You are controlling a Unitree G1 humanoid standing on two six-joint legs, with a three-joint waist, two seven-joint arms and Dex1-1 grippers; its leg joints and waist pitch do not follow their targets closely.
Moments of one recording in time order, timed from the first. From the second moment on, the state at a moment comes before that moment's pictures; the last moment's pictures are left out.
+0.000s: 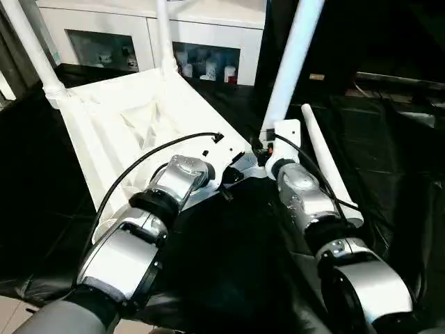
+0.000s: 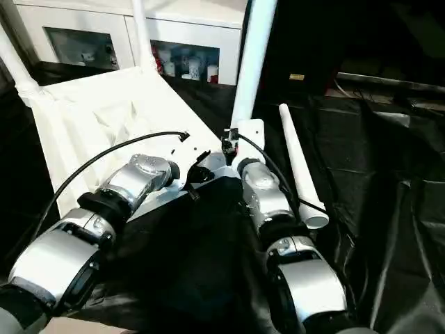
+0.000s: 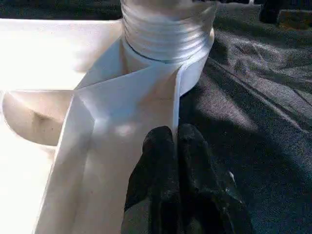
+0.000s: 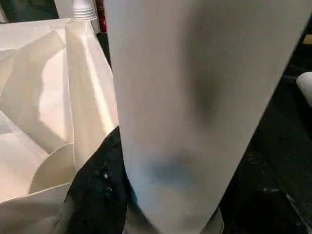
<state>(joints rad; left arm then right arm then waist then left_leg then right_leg) -0.97 0.09 -0.27 1.08 0.06 0.26 -0.65 -0.82 0.01 -0.04 1.03 0.10 -0.06 0.07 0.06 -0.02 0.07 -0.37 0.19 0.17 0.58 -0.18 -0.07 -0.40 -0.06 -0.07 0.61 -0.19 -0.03</state>
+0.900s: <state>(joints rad) -0.97 0.15 -0.25 1.08 0.08 0.19 -0.69 -0.77 -0.02 -0.04 1.04 0.09 -0.09 0.32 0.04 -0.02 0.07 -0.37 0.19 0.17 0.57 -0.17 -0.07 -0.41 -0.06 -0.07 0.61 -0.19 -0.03</state>
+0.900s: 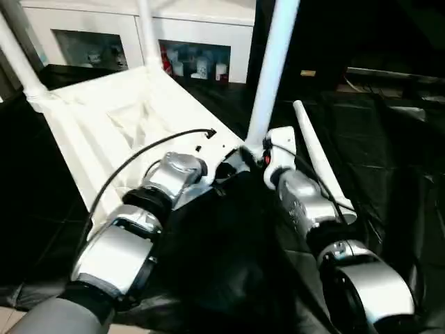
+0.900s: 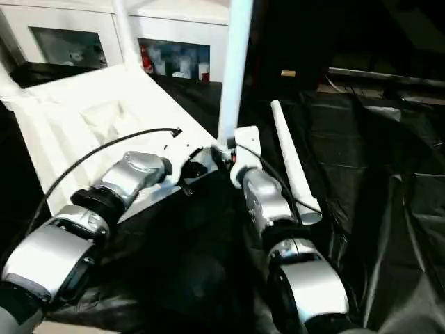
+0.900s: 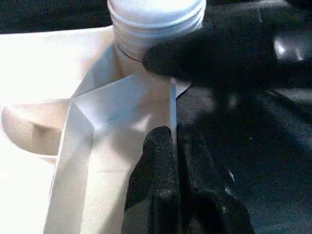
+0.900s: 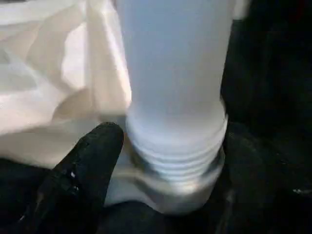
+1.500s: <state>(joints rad) -0.73 0.36 -0.29 0.77 0.03 0.02 -1.16 -0.50 -0.40 0.13 0.45 0.18 0.13 1.05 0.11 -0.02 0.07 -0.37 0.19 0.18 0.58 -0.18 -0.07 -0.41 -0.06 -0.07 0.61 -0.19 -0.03</state>
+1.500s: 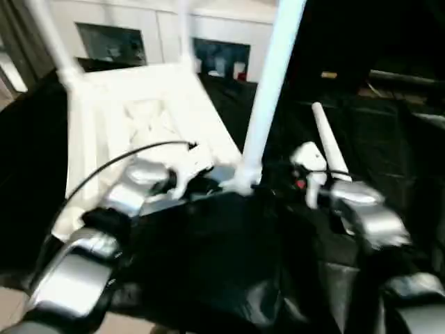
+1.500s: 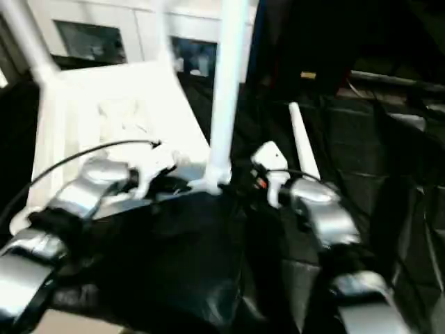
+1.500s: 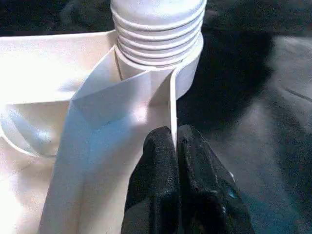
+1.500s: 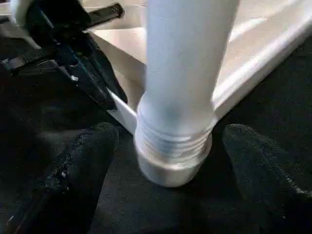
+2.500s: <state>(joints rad) -0.63 0.42 -0.32 0.59 0.00 0.05 -1.28 -0.47 -0.41 0.20 0.40 0.18 0.10 1.14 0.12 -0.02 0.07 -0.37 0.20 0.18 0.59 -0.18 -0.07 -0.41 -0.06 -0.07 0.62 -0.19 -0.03</state>
